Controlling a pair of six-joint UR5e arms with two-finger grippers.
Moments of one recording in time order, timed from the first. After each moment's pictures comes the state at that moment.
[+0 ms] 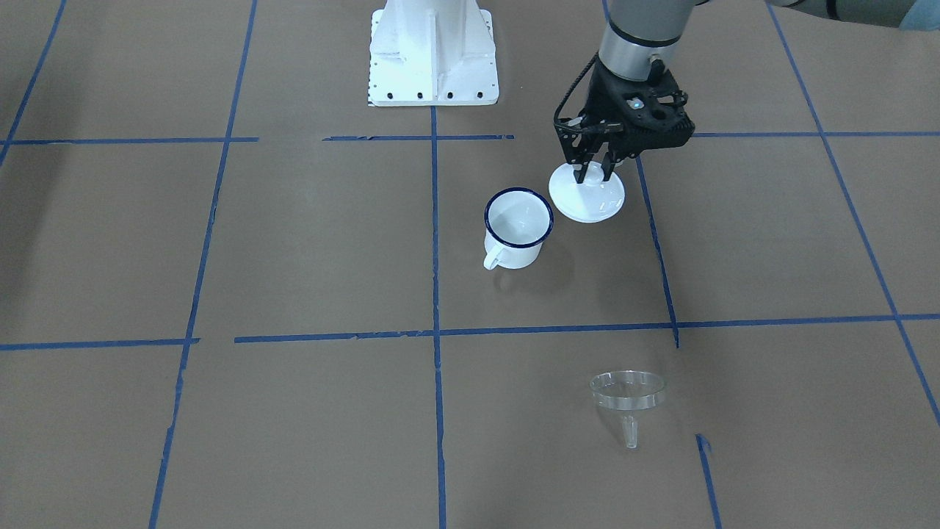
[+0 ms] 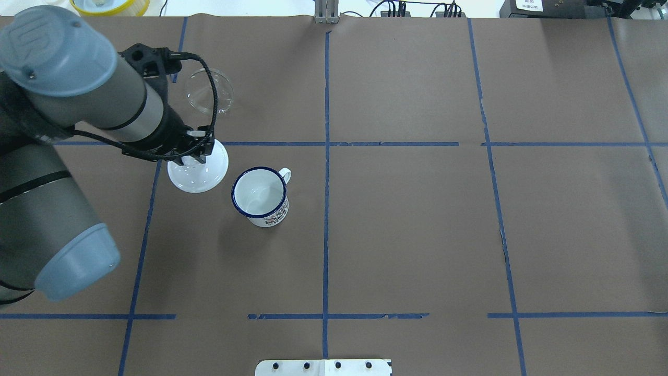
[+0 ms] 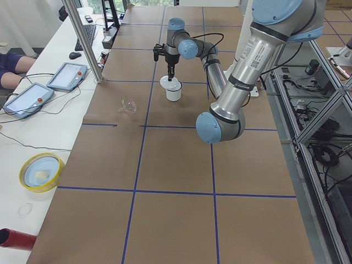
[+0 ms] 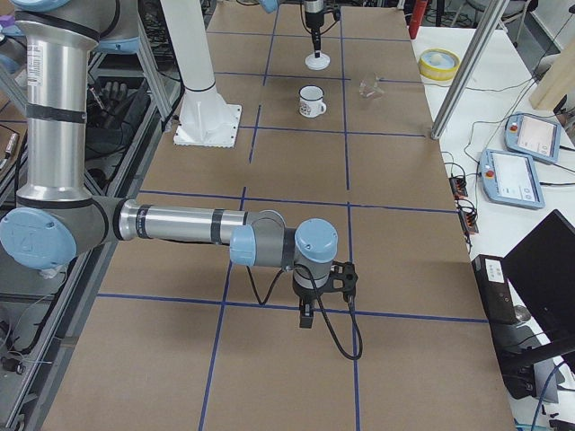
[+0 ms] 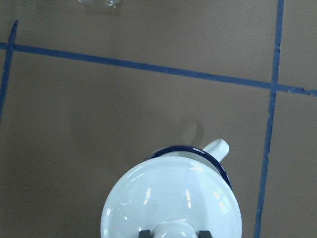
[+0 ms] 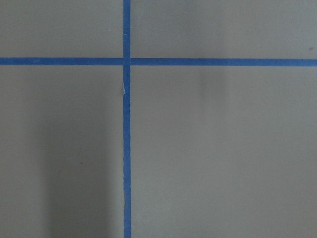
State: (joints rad) left arm -0.73 -2.03 -2.10 -1.36 -1.95 -1.16; right arm 1.57 -1.68 1.66 -1.57 2.29 0.01
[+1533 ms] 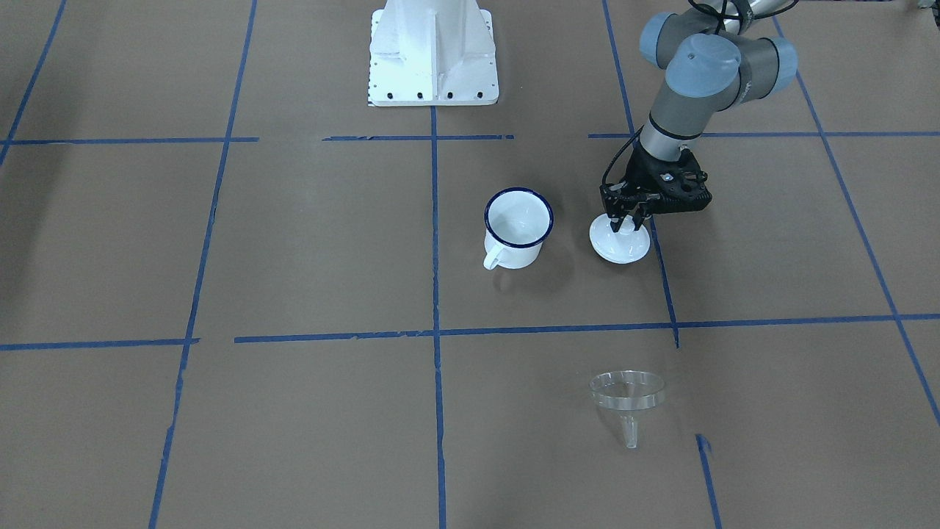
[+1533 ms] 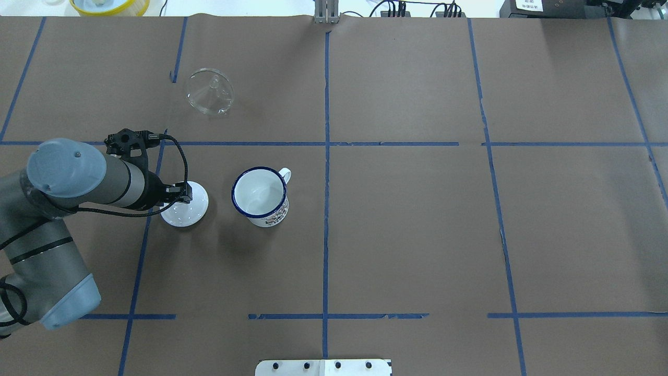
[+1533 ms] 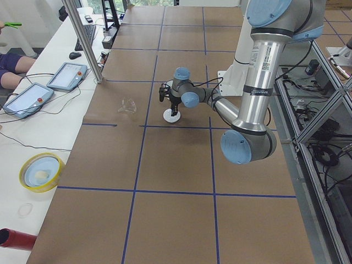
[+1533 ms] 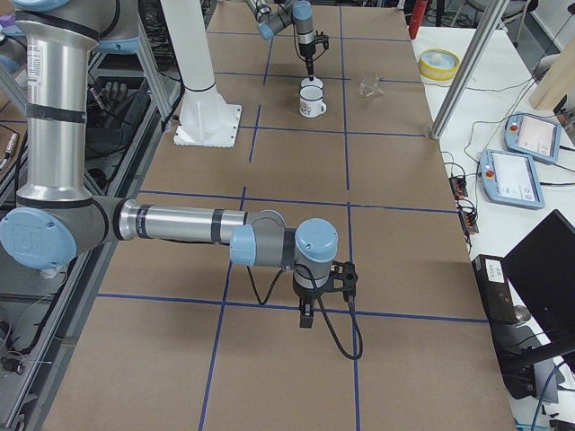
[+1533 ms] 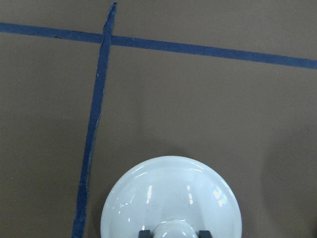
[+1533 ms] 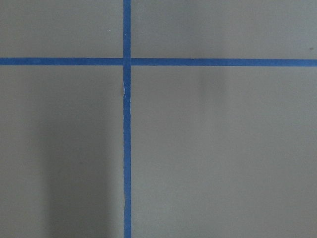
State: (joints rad) left arm -0.62 -1.77 -1.85 -1.94 -1.84 -1.26; right arm 1.57 -1.68 1.66 -1.57 2.29 0.01
